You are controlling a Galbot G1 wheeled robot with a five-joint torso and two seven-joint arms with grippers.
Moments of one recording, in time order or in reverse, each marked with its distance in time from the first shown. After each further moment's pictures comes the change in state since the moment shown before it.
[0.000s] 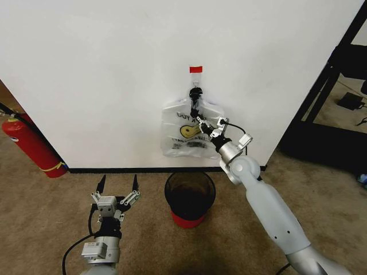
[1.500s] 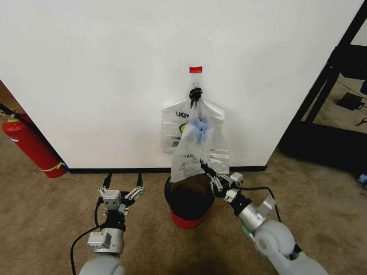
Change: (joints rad) left arm -0.092 0.055 0.049 0.062 -0.075 0.008 -0.004; right arm -0.652 -0.155 0.147 0.406 -0.539 0.208 -0.053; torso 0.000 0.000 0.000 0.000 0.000
